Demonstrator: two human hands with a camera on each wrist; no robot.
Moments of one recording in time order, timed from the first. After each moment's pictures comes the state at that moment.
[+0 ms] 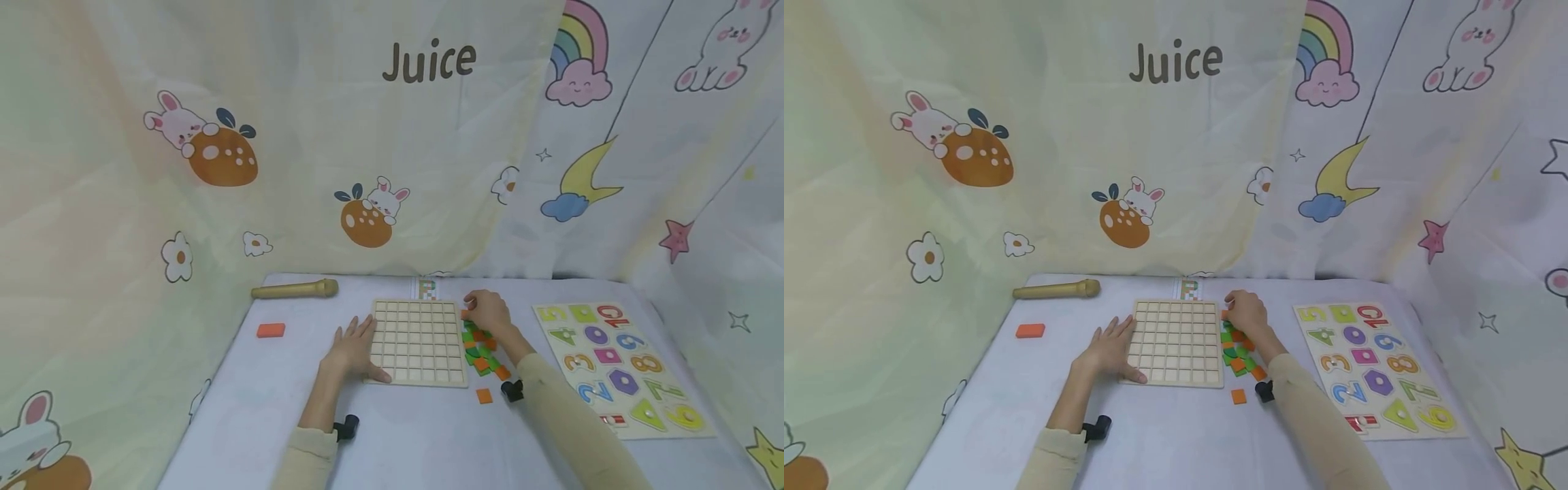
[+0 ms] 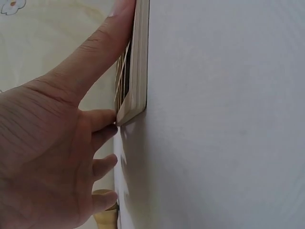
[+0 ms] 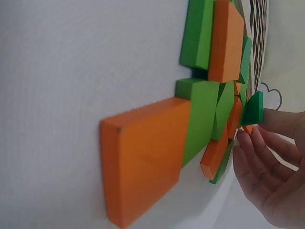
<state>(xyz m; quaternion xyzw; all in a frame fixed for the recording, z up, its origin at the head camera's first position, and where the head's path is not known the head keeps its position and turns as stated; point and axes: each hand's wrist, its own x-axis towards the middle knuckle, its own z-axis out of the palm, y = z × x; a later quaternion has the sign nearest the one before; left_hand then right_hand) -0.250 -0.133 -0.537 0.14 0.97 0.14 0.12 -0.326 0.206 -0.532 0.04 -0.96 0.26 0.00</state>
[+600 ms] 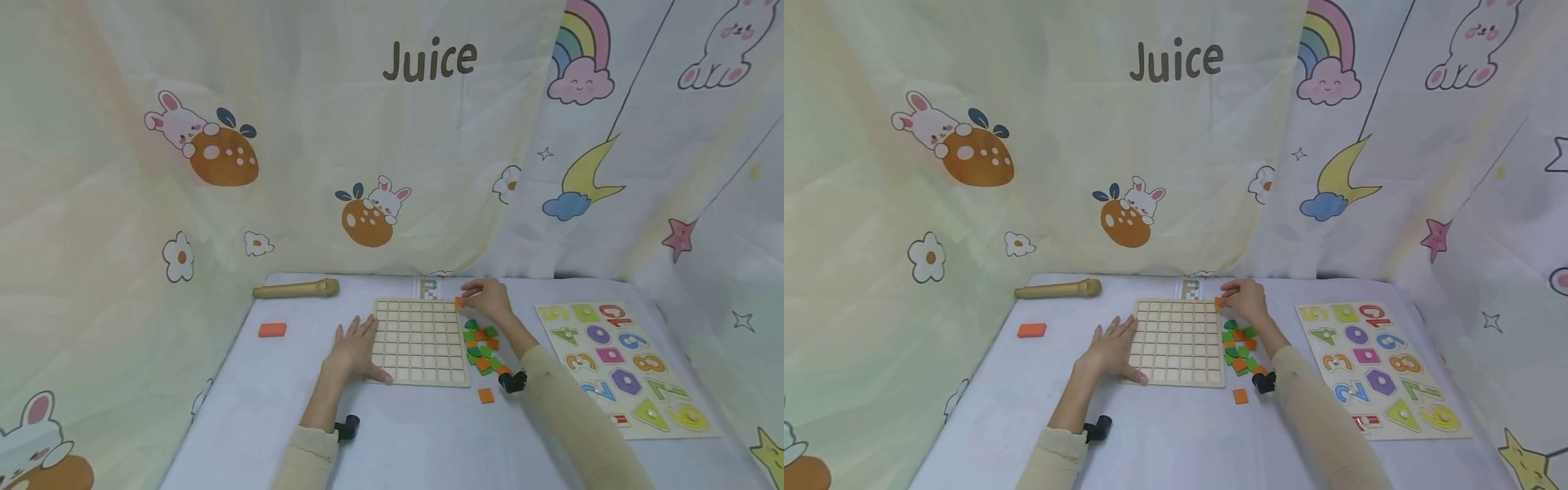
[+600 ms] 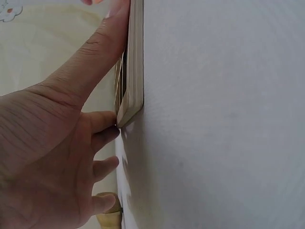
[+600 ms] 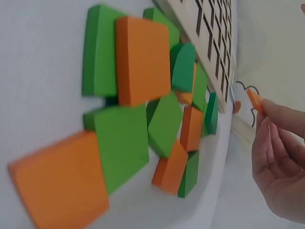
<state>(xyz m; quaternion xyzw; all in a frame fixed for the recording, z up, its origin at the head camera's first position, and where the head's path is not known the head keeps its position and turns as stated) -0.252 -0.133 -0.542 0.14 0.97 0.13 0.12 -0.334 0.208 -0.516 0.03 -0.90 0.43 0.01</state>
